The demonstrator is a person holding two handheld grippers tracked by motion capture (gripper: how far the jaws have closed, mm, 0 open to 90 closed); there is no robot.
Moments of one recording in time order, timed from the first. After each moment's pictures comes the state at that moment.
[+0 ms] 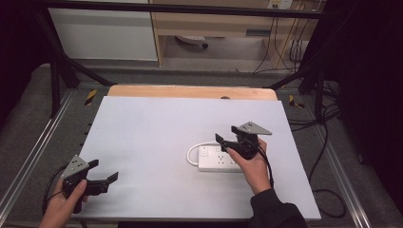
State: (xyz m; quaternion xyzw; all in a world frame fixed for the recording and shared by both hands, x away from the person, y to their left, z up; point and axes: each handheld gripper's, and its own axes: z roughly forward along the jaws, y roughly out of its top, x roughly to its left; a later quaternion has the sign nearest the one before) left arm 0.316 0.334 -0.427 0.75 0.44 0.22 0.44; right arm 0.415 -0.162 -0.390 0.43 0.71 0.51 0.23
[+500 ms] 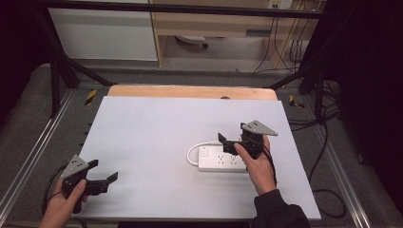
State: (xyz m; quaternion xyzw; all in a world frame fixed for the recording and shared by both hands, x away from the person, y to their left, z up) left arm 0.315 0.335 -0.427 0.75 0.44 0.22 0.44; right arm 0.408 -0.171 -0.377 0.43 0.69 0.52 0.26
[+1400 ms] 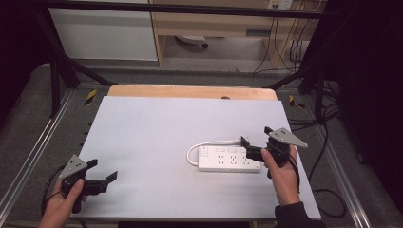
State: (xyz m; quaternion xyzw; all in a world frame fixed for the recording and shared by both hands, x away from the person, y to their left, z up) left arm 0.315 0.336 -0.426 0.75 0.44 0.22 0.44; right arm 0.374 -0.232 -0.369 0.44 0.67 0.51 0.30
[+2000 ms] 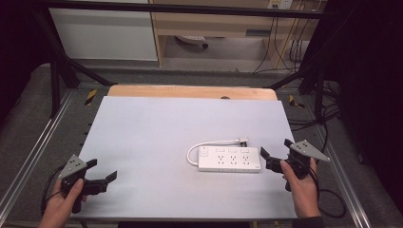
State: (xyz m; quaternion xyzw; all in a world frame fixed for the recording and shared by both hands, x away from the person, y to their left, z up) left arm 0.315 0.336 -0.426 0.74 0.45 0.22 0.45; right arm 0.348 -0.285 -0.391 0.48 0.66 0.49 0.30
